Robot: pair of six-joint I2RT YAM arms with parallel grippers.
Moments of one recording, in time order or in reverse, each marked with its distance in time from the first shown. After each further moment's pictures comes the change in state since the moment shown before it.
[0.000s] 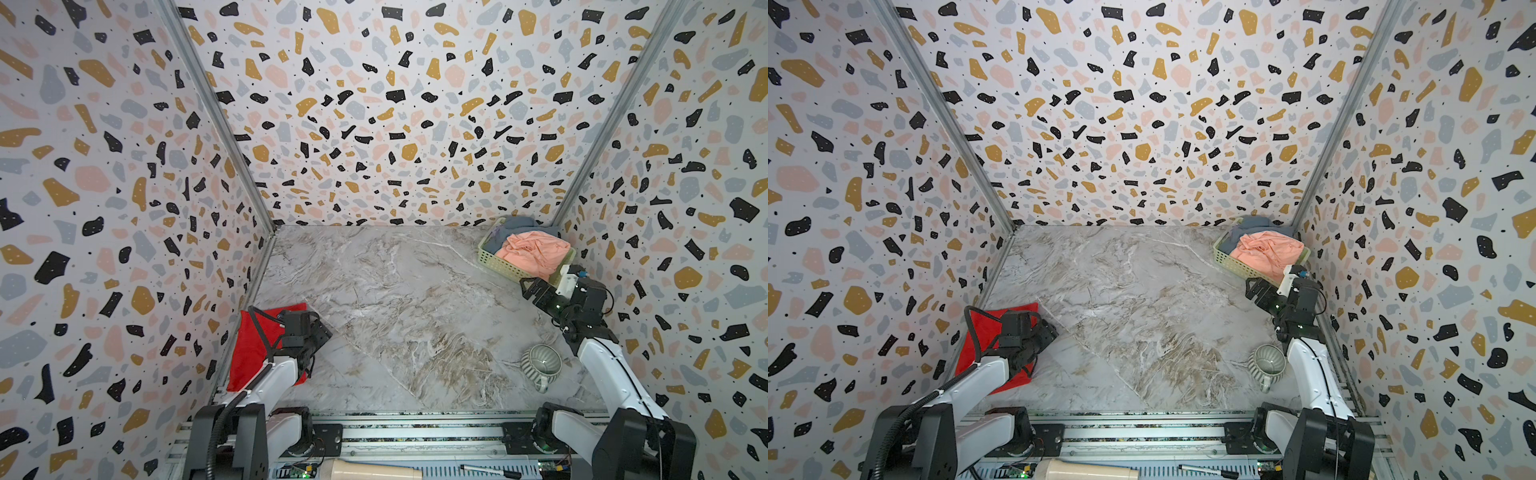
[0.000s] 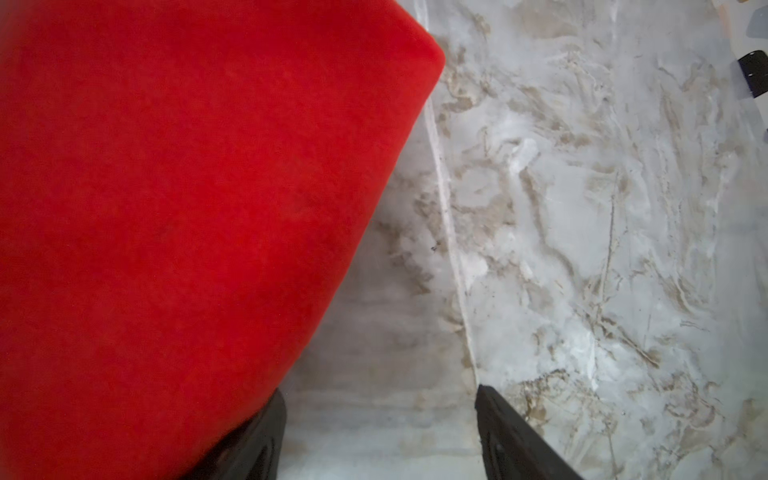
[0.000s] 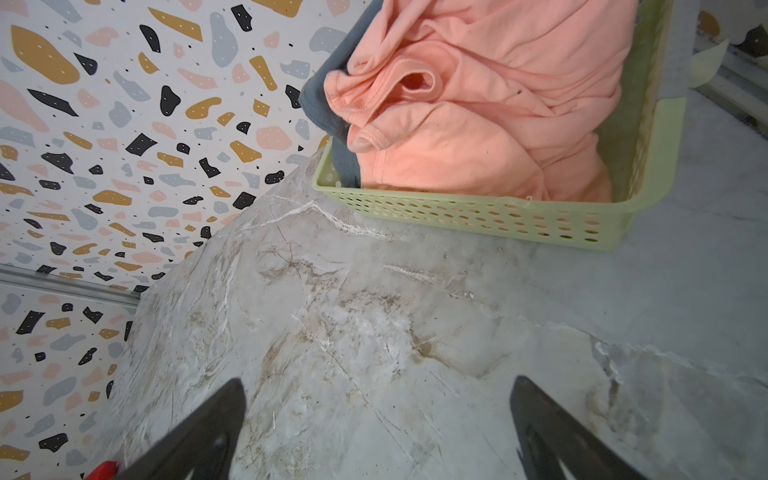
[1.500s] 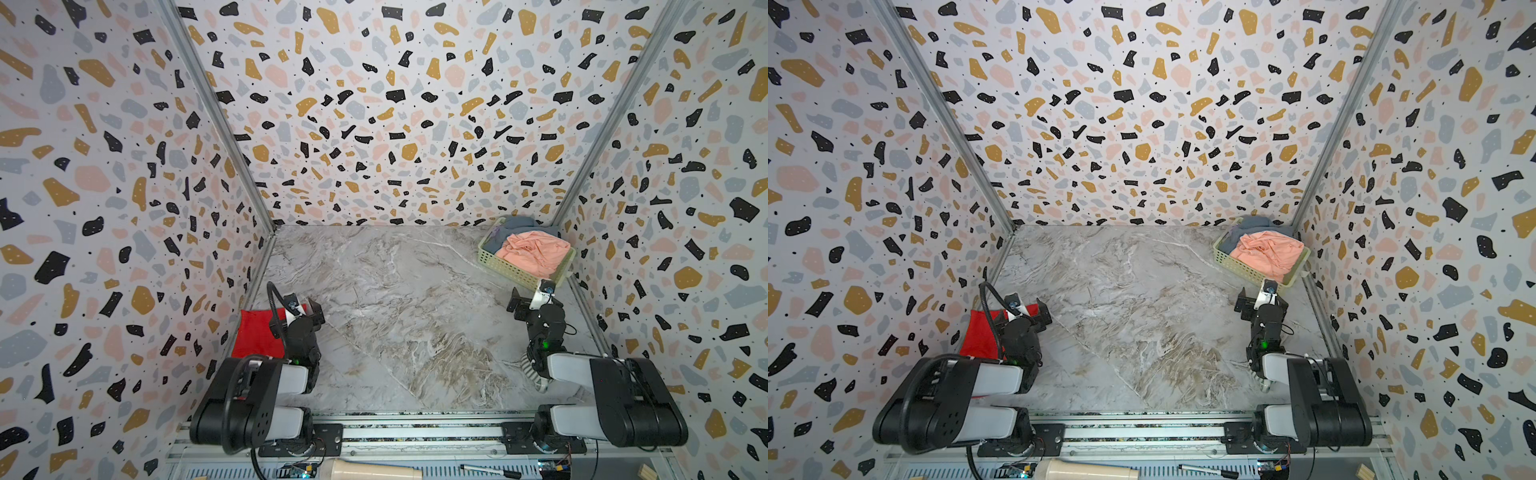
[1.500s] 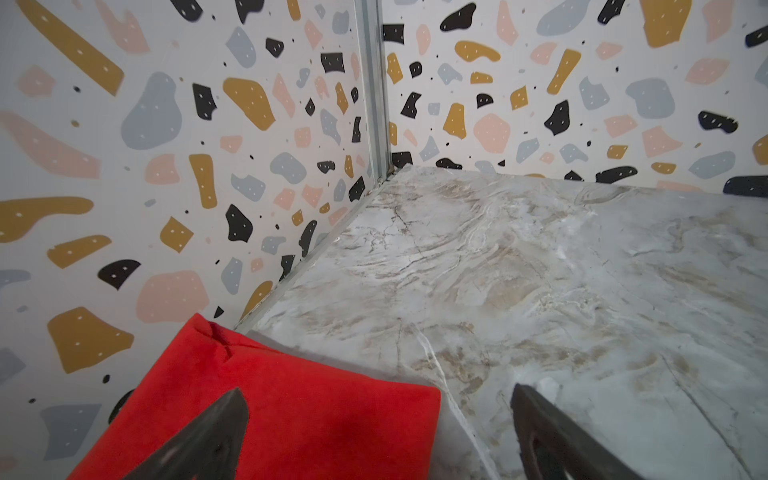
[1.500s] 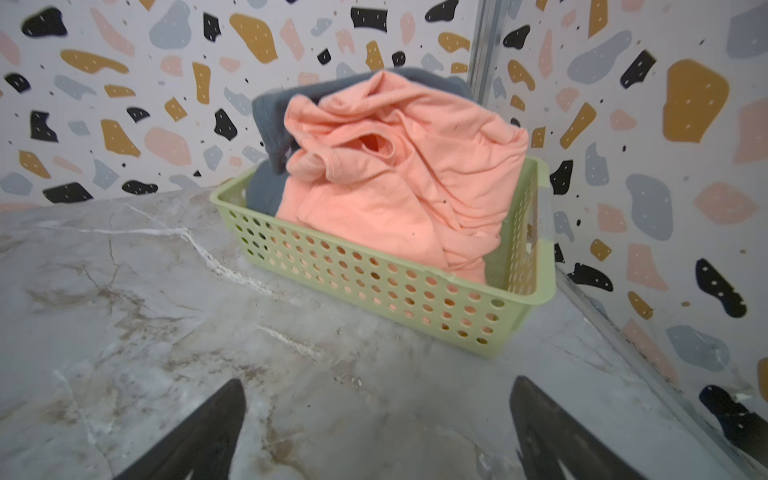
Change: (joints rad) left arm -0.099 0.330 -0.217 1.242 -0.504 0.712; right arm 0.261 0.309 -0.394 1.006 0.615 -0.410
